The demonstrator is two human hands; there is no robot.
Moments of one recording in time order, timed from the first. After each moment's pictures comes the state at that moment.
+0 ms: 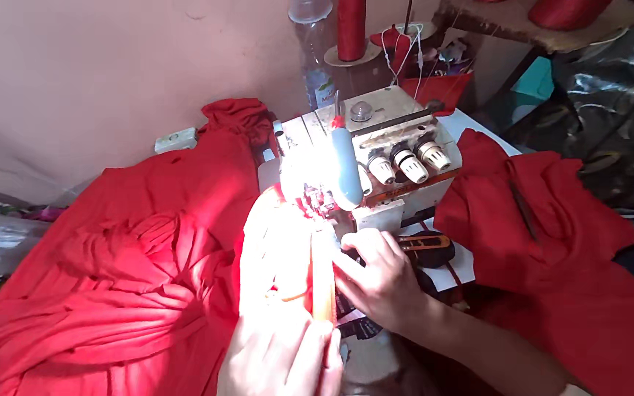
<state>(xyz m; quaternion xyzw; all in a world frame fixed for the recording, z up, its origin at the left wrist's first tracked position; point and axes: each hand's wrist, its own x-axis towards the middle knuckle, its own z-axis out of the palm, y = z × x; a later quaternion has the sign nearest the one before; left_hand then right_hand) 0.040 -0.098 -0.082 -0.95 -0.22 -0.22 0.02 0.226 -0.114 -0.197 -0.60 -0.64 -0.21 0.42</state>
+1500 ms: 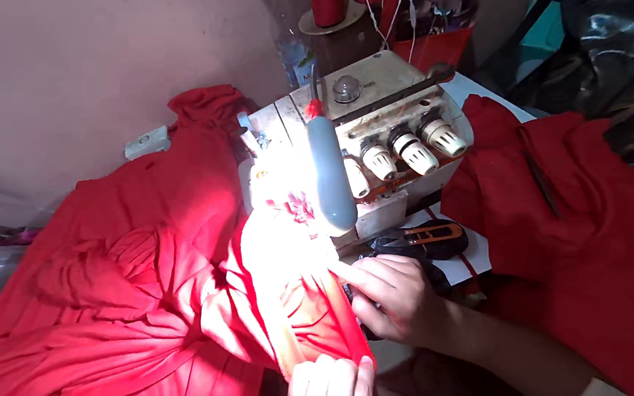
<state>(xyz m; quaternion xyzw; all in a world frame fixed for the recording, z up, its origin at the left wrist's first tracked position) 0.033 -0.127 -0.177 -0.96 -0.22 -0.19 0.00 0.231 -0.123 -0.214 -0.52 -0.65 -0.09 0.54</state>
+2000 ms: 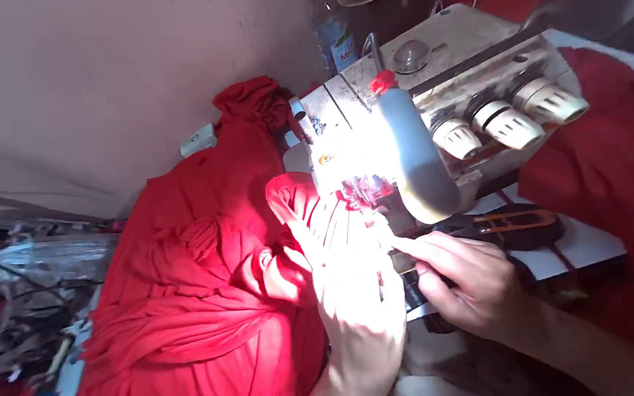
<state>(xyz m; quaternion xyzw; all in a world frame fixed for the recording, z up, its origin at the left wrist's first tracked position) 0.088 -0.059 -0.154 -0.87 -0.32 -0.38 0.01 0.225 -0.117 -0.212 -0.57 -0.59 -0.07 0.57</state>
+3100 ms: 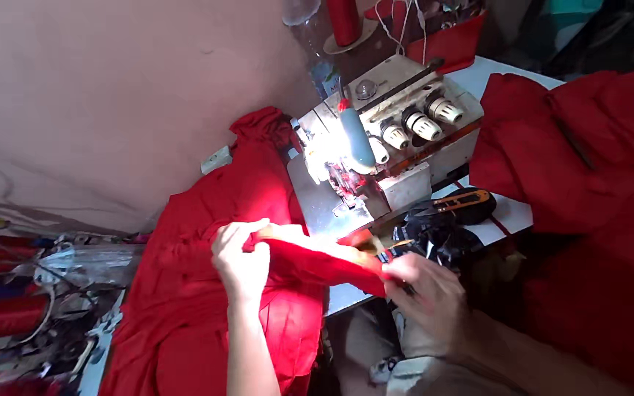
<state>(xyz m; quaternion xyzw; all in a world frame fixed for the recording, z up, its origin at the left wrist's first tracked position) -0.015 0.044 -0.117 -0.86 -0.32 -0.39 0.04 0.166 -0.151 -0.234 -0.53 -0.54 -0.13 0.64</state>
